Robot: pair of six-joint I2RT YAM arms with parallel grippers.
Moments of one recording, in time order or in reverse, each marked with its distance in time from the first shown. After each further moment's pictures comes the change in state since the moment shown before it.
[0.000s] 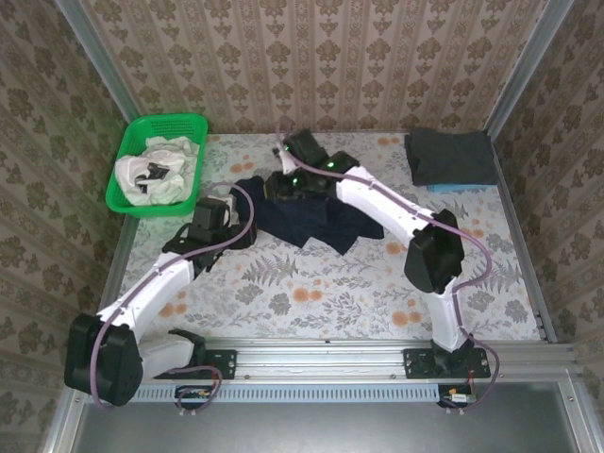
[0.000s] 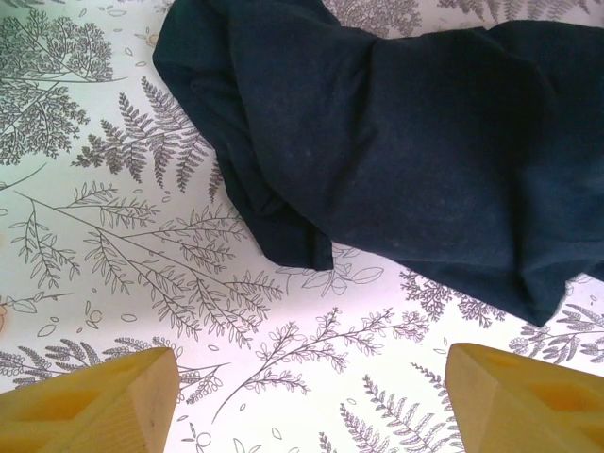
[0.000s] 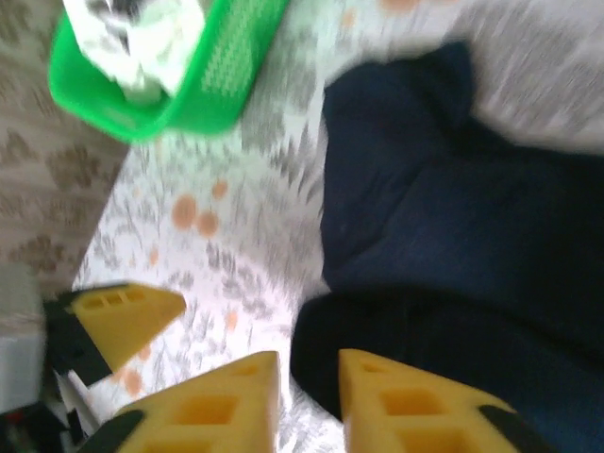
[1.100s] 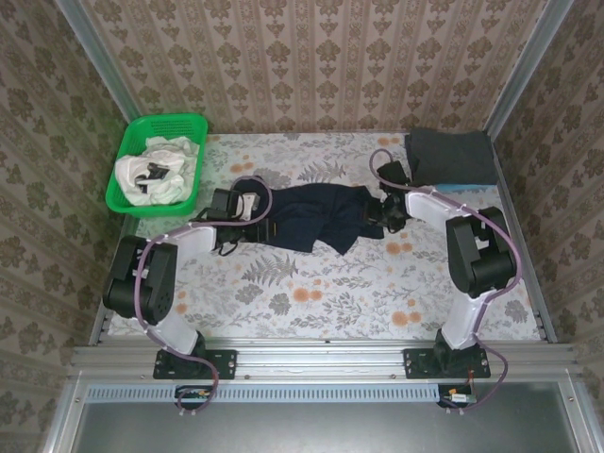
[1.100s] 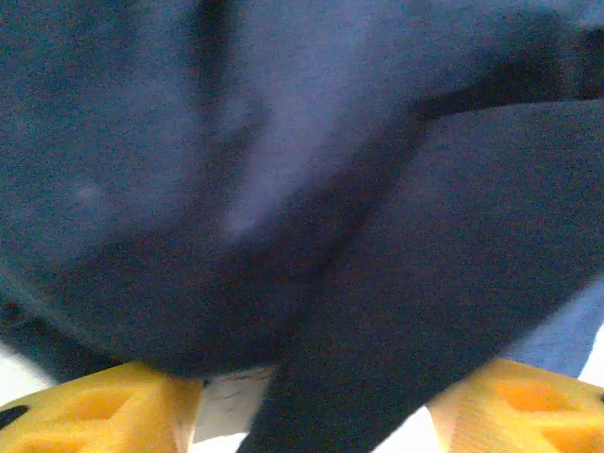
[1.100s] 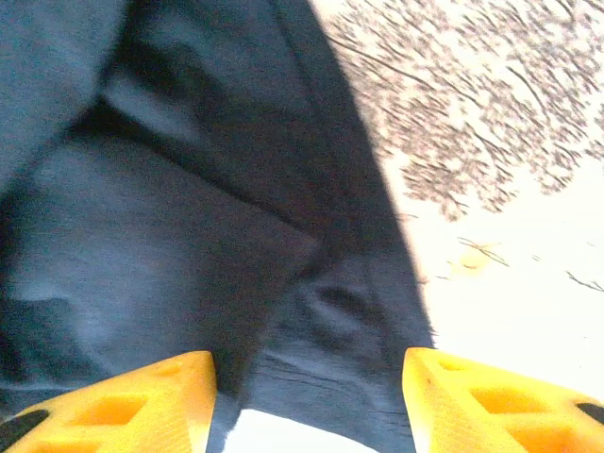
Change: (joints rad) left arm 0.058 0.494 0.118 0.250 0.403 0.060; right arm -0.460 -0.239 -0.770 0.153 0.193 0.035
